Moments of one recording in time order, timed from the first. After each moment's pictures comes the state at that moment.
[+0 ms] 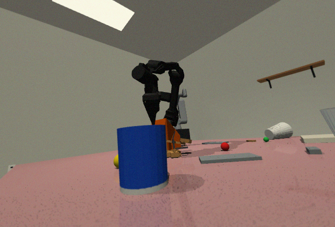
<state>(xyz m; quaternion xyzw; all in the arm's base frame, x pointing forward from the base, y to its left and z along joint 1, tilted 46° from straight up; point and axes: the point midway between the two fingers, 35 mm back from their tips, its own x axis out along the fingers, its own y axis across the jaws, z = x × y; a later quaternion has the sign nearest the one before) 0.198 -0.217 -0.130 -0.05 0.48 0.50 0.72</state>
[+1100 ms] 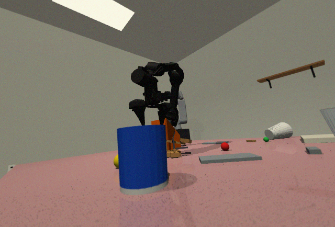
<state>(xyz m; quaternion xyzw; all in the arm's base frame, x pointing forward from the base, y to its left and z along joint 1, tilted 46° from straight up) 0.196 -0.211 -0.134 0.27 0.65 0.25 0.66</state>
